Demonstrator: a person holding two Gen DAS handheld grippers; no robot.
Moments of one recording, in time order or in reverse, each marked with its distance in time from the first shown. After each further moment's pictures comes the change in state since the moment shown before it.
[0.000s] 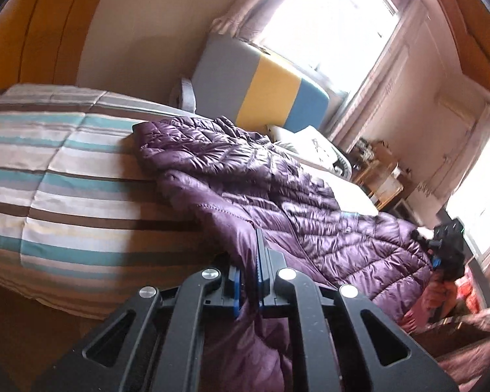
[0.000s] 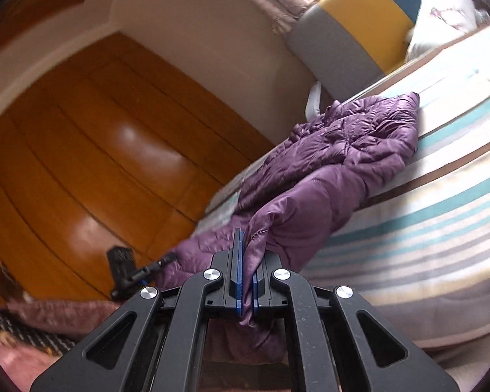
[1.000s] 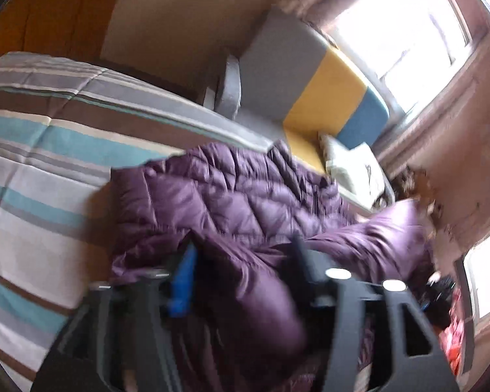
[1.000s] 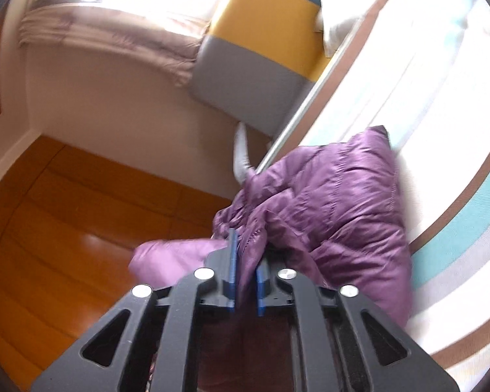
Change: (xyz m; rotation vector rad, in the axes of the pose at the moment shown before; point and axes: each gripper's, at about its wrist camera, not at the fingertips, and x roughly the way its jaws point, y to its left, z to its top) left arm 0.203 0.065 0.151 -0.217 0.051 0.132; right arm 0.116 -0.162 0.131 0.394 -0.209 -0.134
